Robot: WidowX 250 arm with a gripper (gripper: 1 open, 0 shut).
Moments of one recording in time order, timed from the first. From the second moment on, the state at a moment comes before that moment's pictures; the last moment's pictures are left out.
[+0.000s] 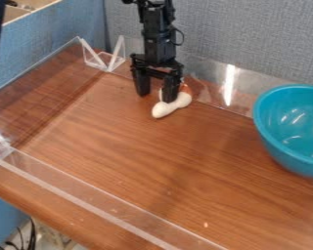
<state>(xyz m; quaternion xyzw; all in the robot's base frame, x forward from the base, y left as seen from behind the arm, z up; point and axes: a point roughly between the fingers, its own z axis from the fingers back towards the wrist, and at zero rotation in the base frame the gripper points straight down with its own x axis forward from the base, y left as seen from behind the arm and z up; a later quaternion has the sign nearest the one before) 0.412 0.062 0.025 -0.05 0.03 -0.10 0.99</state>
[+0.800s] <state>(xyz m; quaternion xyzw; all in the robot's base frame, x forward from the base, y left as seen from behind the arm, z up) 0.407 0.058 0.022 -0.05 0.04 -0.06 1.00</state>
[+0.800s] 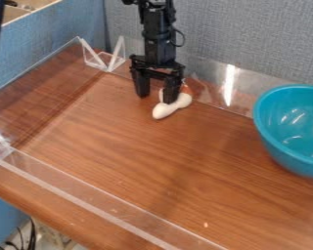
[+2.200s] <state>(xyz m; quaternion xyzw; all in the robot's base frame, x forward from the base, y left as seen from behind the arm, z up) 0.409 0.043 0.024 -0.05 0.06 -0.14 0.99</state>
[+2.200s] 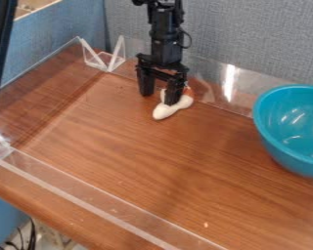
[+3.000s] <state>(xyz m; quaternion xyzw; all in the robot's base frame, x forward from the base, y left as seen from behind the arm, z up) 0.411 0.041 0.024 -0.05 0.05 -0.16 0.98</state>
